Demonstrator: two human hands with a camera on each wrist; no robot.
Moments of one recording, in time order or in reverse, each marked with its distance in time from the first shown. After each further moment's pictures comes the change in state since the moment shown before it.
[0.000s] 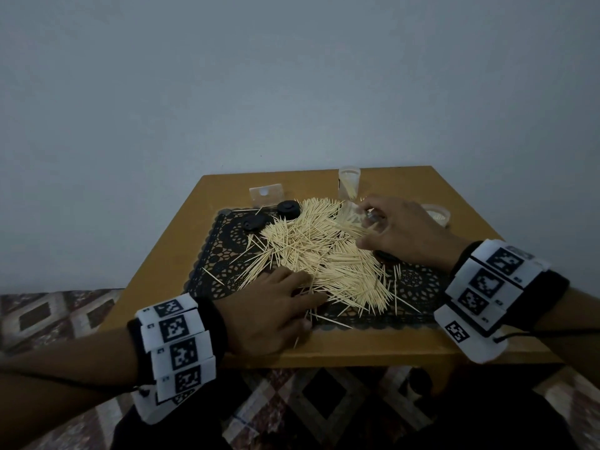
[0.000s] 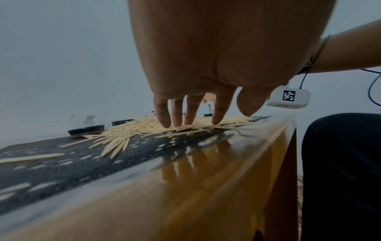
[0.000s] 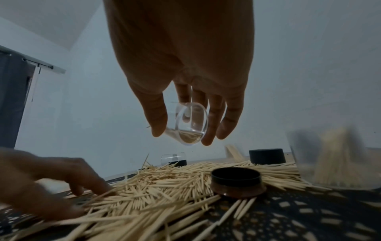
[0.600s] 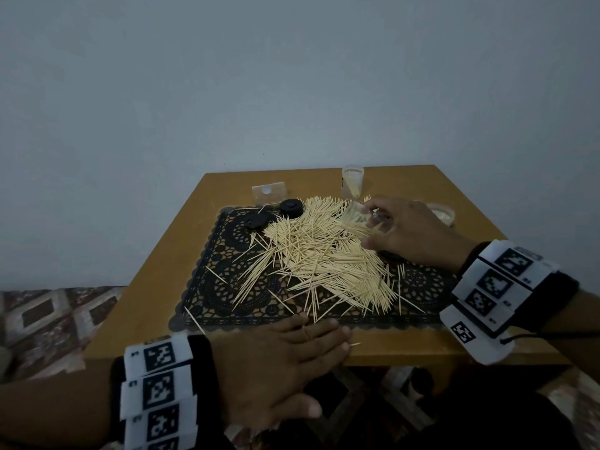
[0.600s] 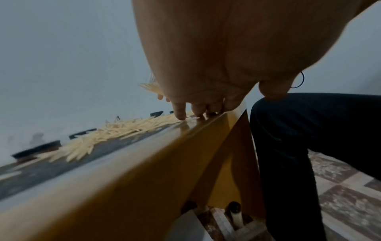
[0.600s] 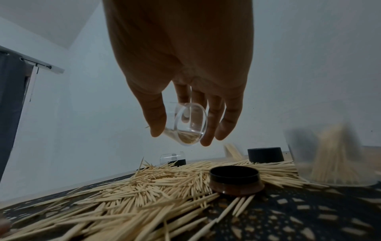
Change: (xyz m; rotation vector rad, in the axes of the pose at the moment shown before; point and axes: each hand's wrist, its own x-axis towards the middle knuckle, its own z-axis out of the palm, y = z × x) left_hand -0.031 0.032 0.013 0.042 -0.072 0.355; right_hand -0.002 0.000 -0.001 0.007 -0.019 0.009
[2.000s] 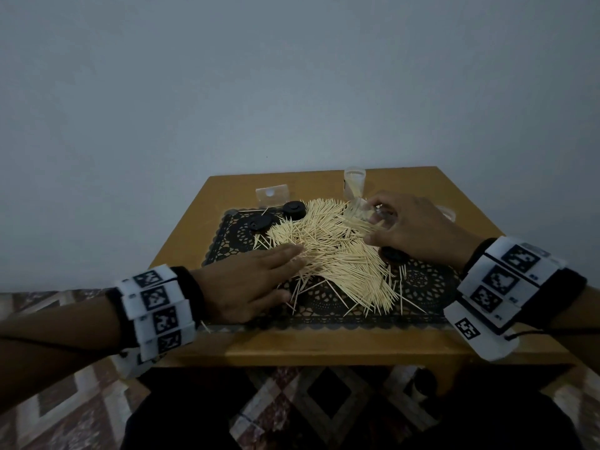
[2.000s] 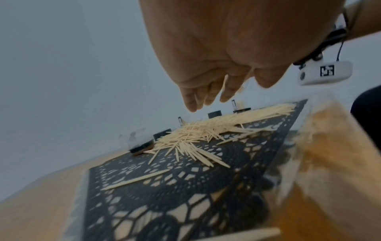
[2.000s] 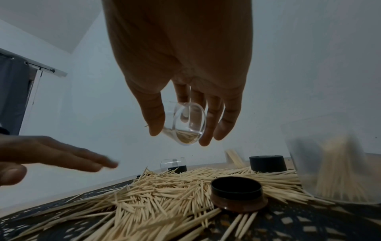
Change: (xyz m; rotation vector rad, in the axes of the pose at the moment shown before) left_hand -0.011 -0.074 -0.034 0.006 0.055 -0.301; right_hand -0.002 -0.003 -0.008 -0.016 0.039 -0.041
